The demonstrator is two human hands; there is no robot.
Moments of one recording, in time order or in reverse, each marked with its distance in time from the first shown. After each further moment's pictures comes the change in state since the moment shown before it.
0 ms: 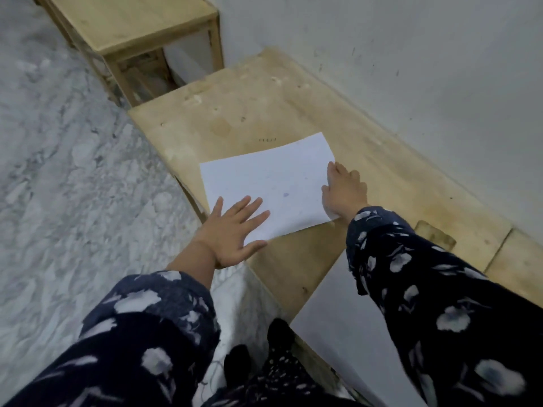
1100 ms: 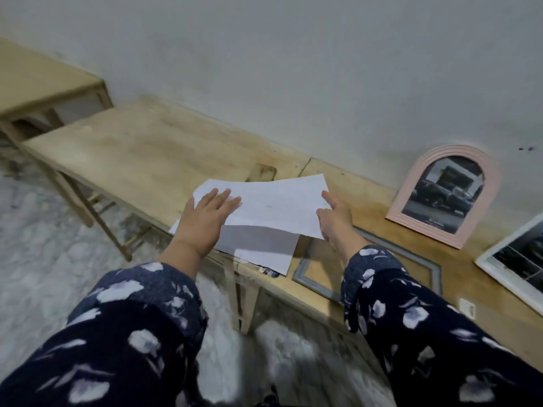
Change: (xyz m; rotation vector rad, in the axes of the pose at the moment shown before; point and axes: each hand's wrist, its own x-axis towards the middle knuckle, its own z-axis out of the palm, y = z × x) left_hand -0.126 0.302 -0.021 0.089 0.338 0.067; right_hand -0.409 0.194 -0.044 1.304 0.331 0.612
